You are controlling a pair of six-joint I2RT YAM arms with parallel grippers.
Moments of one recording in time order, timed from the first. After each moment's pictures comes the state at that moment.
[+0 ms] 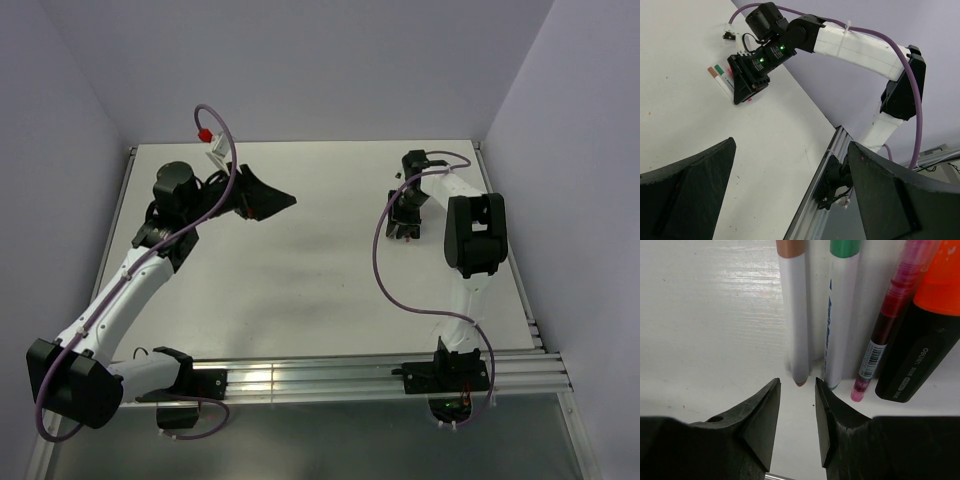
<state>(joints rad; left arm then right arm) -0.36 1.16 1.03 0.08 0.71 -0.68 0.08 2.09 1.56 -0.88 -0.20 0.20</state>
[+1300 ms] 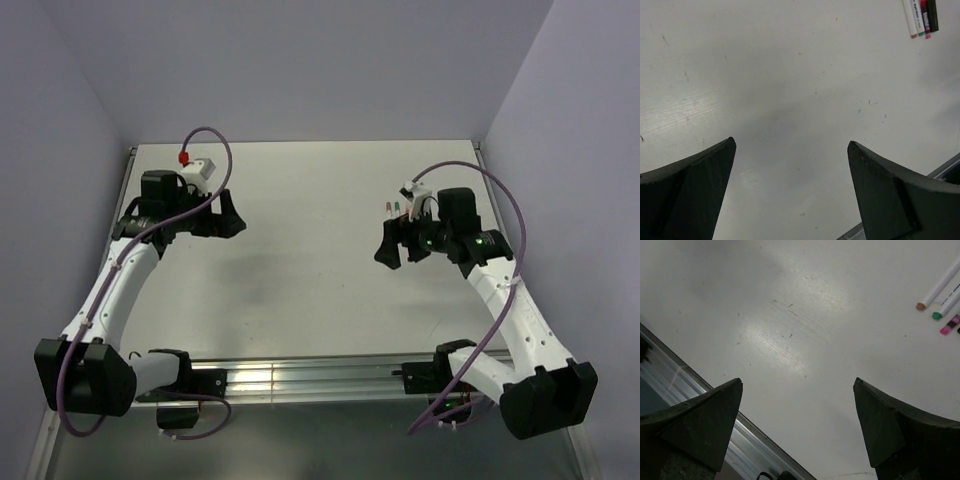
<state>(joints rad) -0.11 1.20 1.07 -0.54 0.44 -0.11 0.18 1.02 0.97 -0.73 -0.51 -0.06</state>
